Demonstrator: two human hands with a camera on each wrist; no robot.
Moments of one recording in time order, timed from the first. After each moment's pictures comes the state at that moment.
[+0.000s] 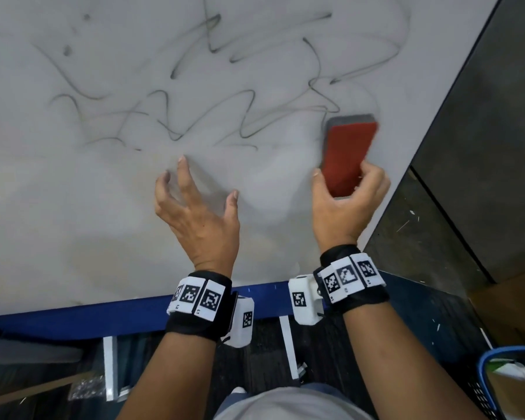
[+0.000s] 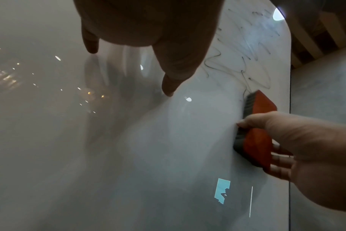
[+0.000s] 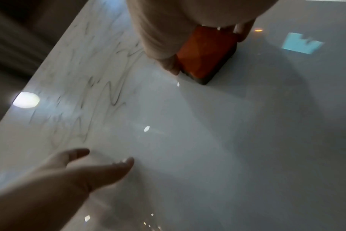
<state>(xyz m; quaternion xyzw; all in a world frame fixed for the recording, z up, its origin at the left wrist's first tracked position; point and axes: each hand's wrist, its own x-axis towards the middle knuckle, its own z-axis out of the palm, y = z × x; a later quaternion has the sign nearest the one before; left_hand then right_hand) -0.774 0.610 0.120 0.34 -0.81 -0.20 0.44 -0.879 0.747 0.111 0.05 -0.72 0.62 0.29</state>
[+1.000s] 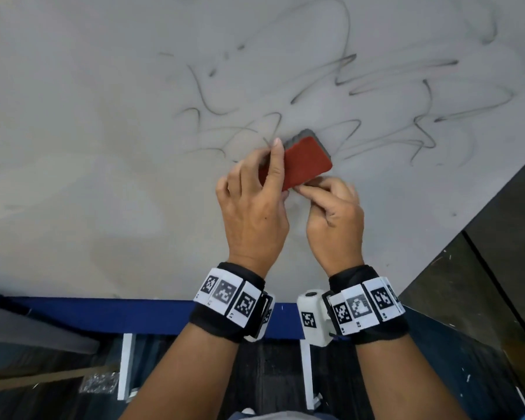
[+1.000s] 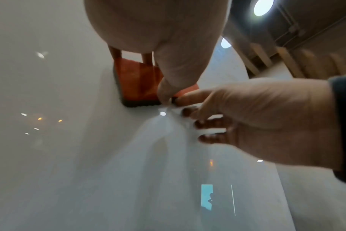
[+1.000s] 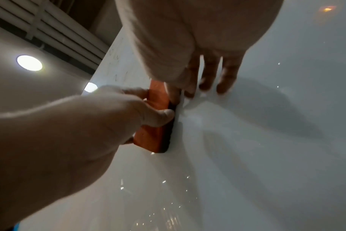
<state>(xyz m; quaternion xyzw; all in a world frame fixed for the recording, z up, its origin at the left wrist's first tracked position) -0.750 0.567 0.167 0.18 -0.87 -0.01 0.46 -0.815 0.666 0.155 0.33 -0.75 0.53 0.22</state>
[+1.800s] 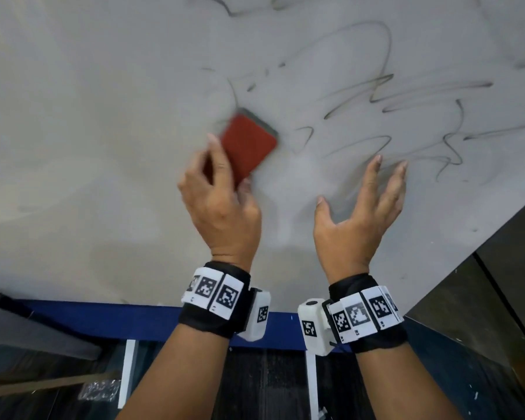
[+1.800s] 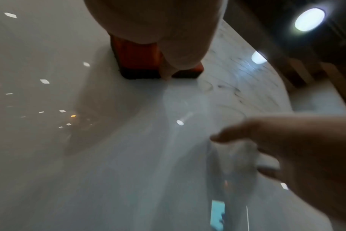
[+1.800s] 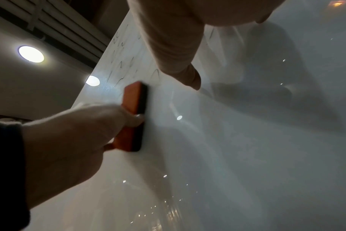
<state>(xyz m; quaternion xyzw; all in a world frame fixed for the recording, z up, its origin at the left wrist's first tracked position) -0.726 0.508 0.184 0.25 -0.77 -0.10 0.58 -0.811 0.641 0.153 0.19 -0.80 0.49 0.29</state>
